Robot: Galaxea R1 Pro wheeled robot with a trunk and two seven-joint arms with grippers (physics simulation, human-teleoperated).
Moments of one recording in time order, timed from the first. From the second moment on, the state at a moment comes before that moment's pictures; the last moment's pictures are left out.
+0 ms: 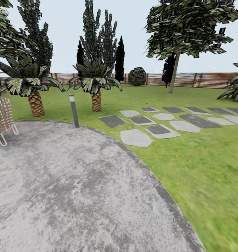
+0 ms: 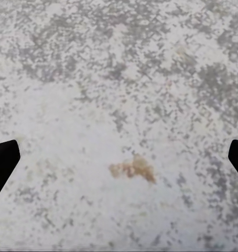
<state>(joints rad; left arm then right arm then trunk) -0.09 0.02 0.04 -0.35 0.01 -0.30 0.00 -0.03 -0.05 0.01 -0.40 0.05 -0.54 -0.15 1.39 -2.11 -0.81</state>
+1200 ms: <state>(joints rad) -0.09 0.02 0.04 -0.35 0.01 -0.30 0.00 -0.03 -0.05 0.01 -0.40 0.05 -0.54 -0.15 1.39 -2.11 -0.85</state>
